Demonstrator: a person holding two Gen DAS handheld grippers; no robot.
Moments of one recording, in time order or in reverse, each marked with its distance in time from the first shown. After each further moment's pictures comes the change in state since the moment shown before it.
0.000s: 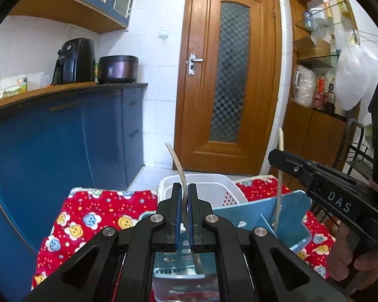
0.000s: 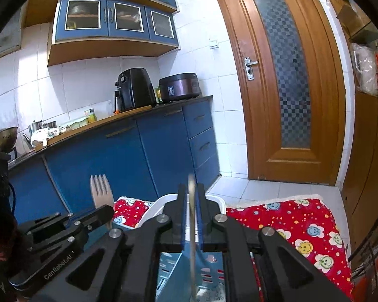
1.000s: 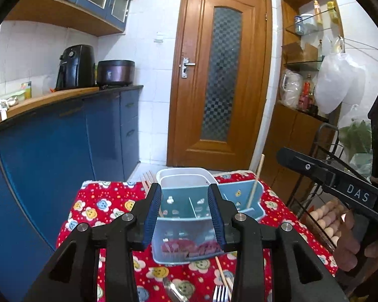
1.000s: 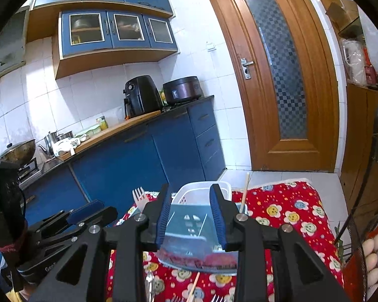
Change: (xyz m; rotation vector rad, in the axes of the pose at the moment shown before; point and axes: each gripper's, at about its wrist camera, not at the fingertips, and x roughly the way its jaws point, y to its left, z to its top) left arm -0.106 -0.012 0.008 -0.003 0.017 -0.040; right arm -0.103 0.022 0.011 0.061 0.026 0.022
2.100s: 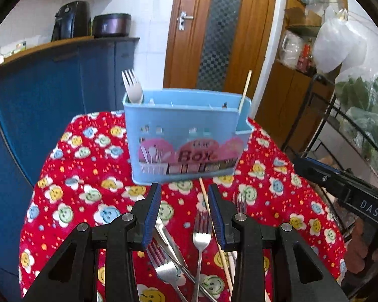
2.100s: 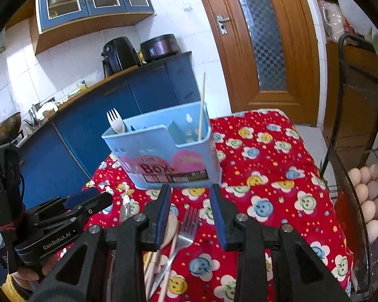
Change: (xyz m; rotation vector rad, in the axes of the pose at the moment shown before) left arm 0.007 -0.021 -0.090 -0.029 0.264 -0.017; right arm -0.030 -0.034 -0.096 0.074 0.239 -0.093
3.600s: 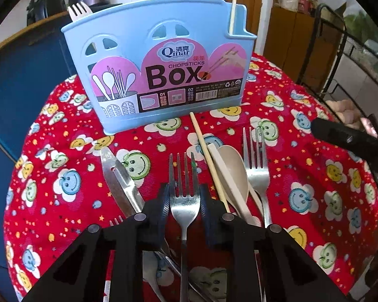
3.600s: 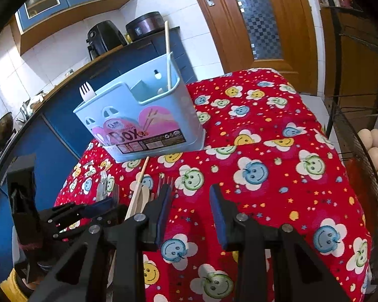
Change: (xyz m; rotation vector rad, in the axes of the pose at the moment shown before) left arm 0.077 -0.028 -0.038 0.121 0.244 0.060; right arm 0.040 -0.037 -0.029 0.080 0.137 0.026
